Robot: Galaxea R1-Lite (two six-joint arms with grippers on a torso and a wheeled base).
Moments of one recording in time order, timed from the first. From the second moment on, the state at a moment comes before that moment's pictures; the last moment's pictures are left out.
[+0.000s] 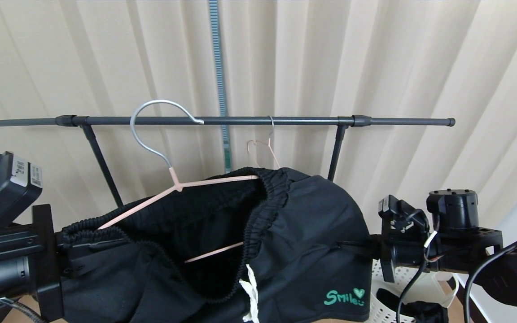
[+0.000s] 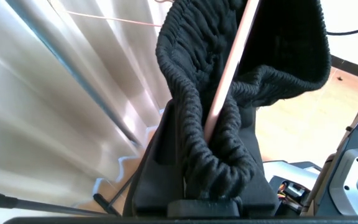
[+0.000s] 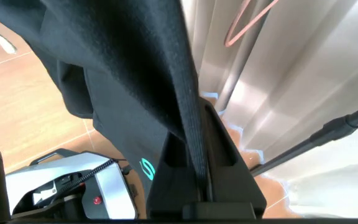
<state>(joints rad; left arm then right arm) -0.24 1.12 -0.60 -0.13 -0.56 0.38 0.20 1.91 -0.52 -0.79 0.77 -0.38</state>
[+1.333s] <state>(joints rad) -0.04 1.12 -0.46 -0.13 -0.55 0.35 0.26 1.70 -0.46 -0.78 0.69 -0.41</state>
